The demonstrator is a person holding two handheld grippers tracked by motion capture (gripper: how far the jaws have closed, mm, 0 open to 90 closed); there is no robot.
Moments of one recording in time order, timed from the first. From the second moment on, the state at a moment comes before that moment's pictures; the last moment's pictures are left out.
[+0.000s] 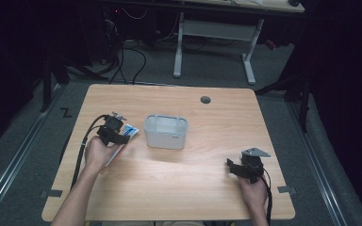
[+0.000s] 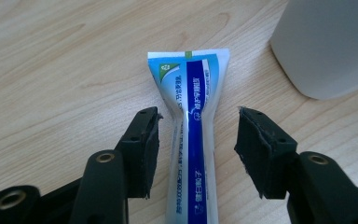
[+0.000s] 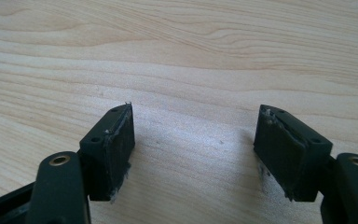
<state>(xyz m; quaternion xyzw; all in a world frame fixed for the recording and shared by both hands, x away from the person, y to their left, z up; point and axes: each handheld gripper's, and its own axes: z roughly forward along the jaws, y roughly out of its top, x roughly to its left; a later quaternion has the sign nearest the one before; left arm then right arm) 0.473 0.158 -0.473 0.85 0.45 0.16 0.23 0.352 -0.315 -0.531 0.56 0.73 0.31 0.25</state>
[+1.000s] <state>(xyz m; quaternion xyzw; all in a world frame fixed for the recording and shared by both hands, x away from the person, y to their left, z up) 0.490 0.148 -0.502 0.85 0.47 0.14 0.18 0.352 -0.314 -0.531 0.56 0.73 0.31 0.25</state>
